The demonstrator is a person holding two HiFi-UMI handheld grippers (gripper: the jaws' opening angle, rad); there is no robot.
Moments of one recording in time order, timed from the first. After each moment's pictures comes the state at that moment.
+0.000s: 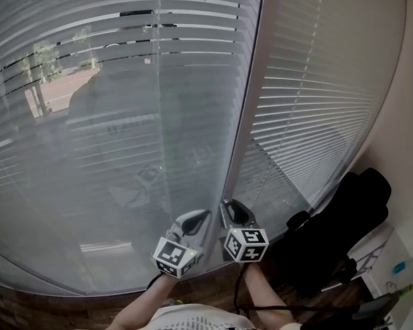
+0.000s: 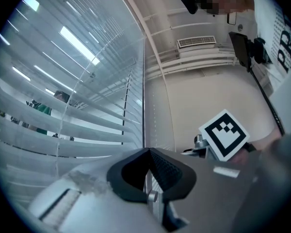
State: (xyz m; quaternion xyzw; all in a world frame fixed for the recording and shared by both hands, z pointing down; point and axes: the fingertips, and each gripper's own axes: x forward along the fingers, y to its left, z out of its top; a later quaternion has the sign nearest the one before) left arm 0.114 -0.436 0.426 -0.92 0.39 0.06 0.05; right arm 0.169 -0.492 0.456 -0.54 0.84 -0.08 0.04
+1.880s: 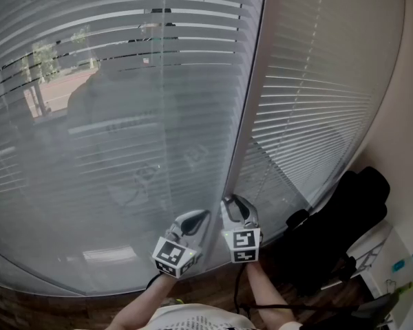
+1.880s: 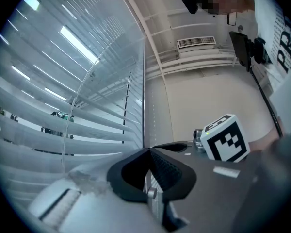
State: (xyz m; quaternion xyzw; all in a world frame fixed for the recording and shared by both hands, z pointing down) left arm 0.107 -0.430 0.427 -0.92 0.38 0.05 0.05; right arm 0.163 -0.488 0.443 -0.56 0.82 0.10 -0.08
